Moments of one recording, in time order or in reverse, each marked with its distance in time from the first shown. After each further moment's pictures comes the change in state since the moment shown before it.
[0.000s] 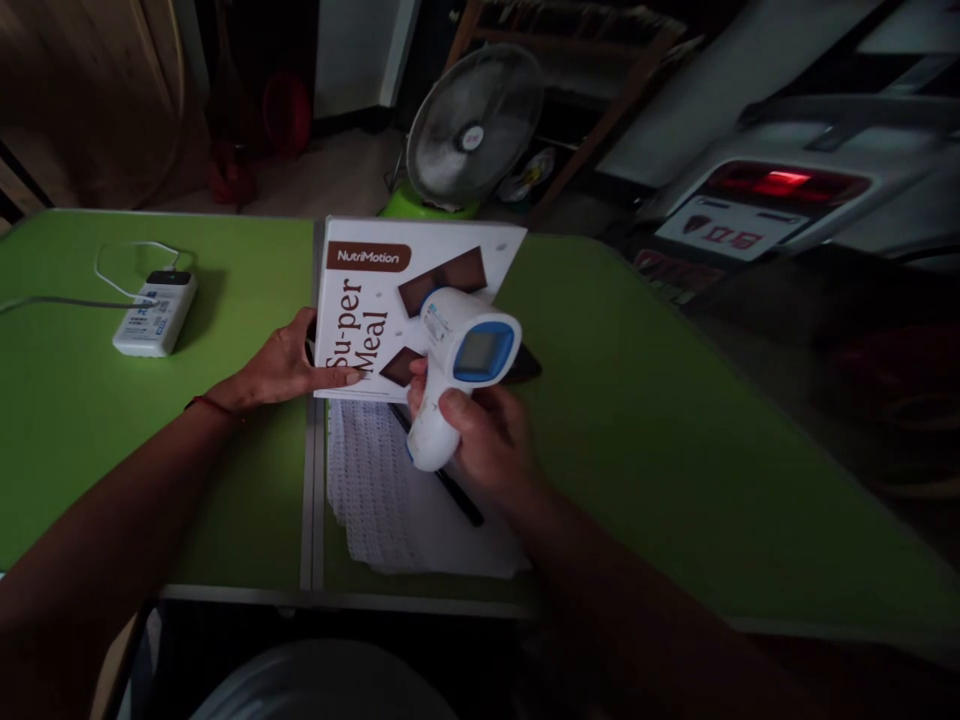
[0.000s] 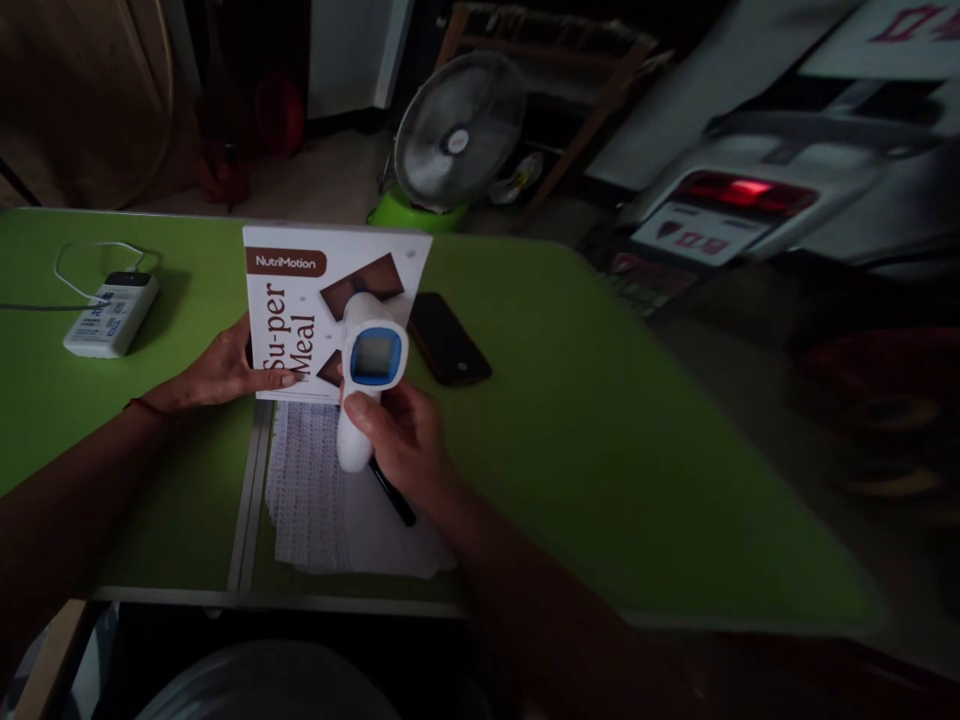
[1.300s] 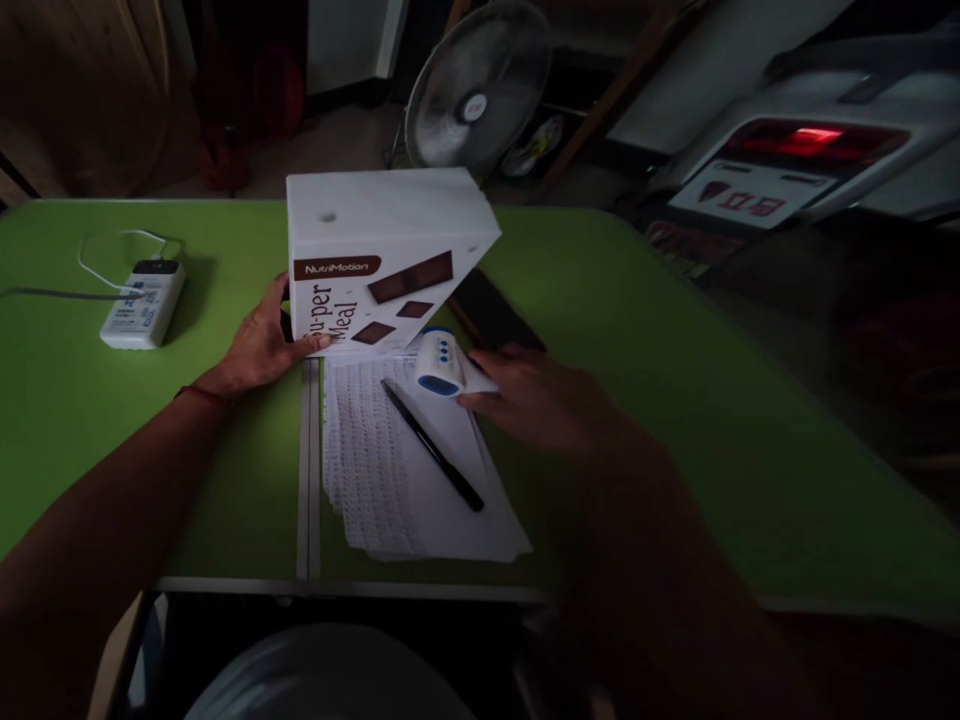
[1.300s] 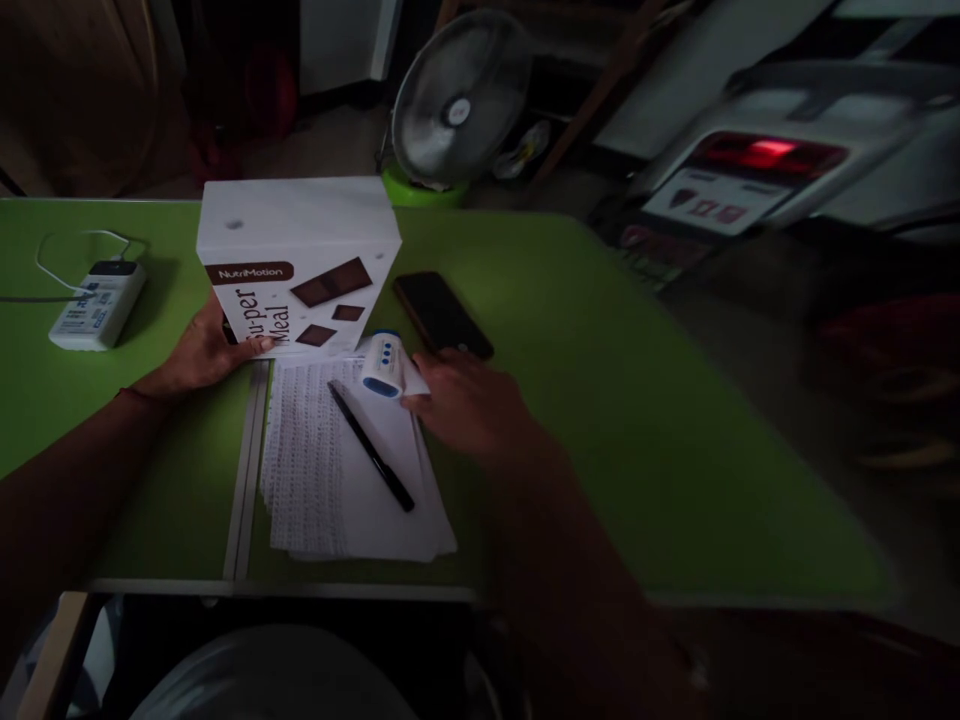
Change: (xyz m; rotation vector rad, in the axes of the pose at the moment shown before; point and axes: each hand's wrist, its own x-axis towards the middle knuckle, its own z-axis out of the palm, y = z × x) left_hand 0.009 -0.016 -0.013 0.257 0.175 0.060; right_hand 0.035 -0.017 -0.090 -1.239 -0.277 0.054
